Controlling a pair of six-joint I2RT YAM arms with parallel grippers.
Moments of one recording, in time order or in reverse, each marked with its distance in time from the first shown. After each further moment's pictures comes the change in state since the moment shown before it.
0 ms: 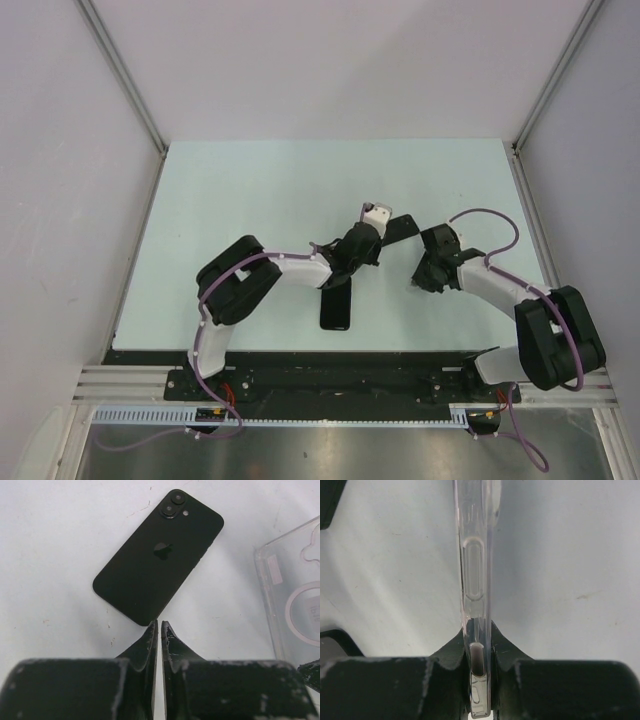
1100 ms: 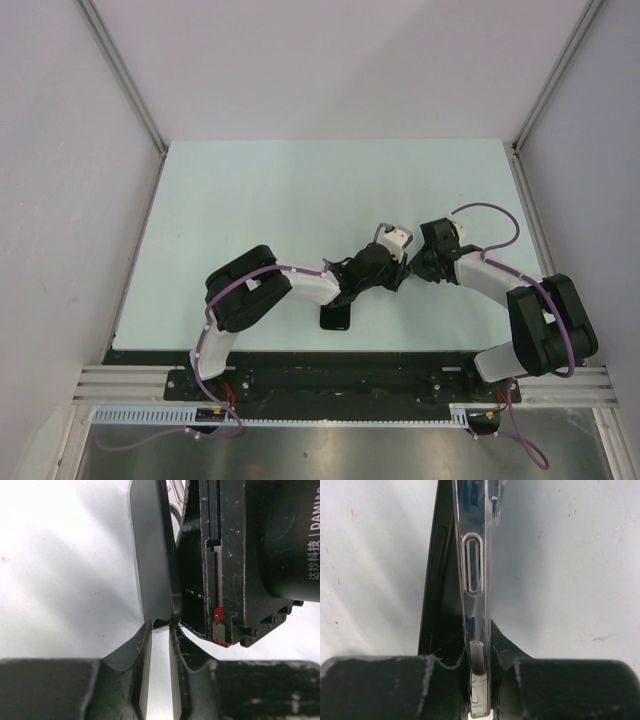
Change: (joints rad) left arm -0.110 0.024 -0.042 0.124 0.197 -0.096; right arm -0.032 0.072 0.018 0.136 0.009 0.024
